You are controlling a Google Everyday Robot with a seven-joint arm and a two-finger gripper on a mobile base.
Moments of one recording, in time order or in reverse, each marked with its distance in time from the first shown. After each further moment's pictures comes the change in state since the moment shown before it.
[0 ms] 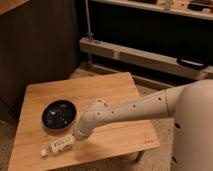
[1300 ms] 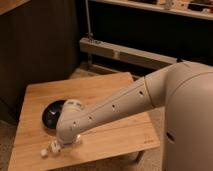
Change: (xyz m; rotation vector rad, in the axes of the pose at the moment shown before) arm -0.068 0.030 -0.025 0.023 0.180 0.047
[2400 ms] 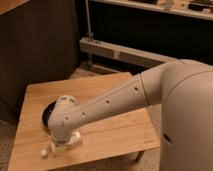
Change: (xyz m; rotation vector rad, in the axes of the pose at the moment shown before) arm -0.021 -0.003 -0.014 -0.032 0.031 0.081
